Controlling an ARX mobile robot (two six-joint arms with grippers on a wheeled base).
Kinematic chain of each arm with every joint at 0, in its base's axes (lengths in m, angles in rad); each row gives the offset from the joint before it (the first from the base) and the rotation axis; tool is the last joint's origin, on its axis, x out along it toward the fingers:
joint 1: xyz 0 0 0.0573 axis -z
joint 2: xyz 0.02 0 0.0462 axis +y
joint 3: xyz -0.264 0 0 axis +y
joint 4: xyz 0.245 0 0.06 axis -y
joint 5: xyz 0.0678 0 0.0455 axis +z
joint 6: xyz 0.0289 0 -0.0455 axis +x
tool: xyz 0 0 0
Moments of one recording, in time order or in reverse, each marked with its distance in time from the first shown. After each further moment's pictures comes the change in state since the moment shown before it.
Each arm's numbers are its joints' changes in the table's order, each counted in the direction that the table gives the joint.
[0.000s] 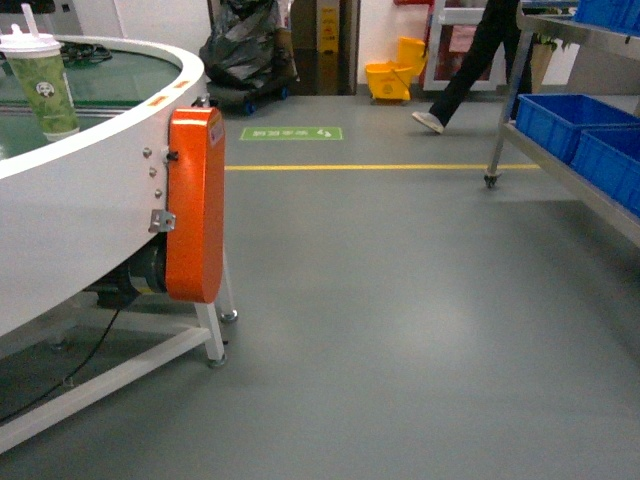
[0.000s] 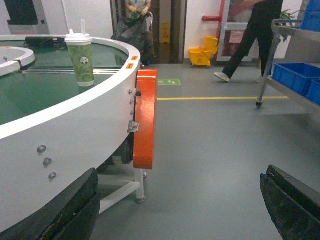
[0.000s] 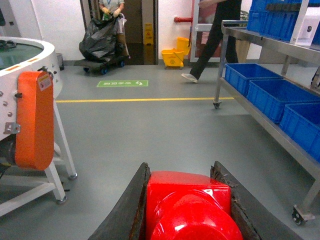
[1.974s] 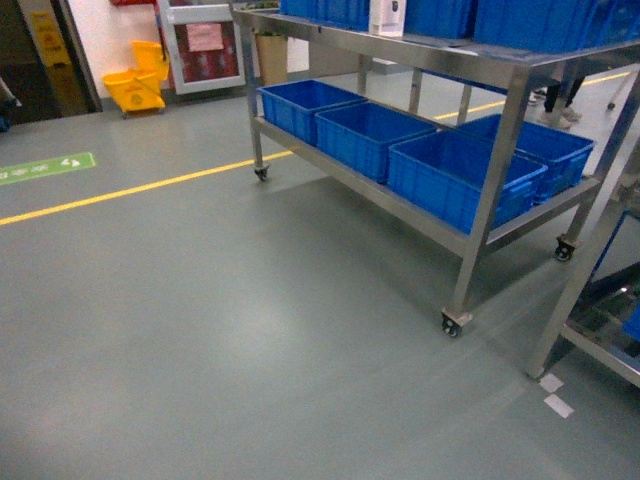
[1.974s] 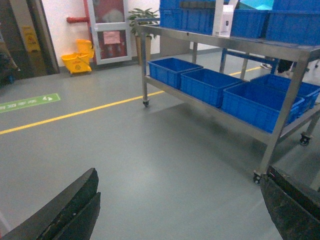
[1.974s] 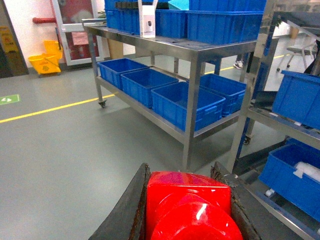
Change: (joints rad) left arm -0.001 0.000 0.000 0.002 0.000 0.000; right arm 0.000 0.000 0.000 -0.002 0.000 0.000
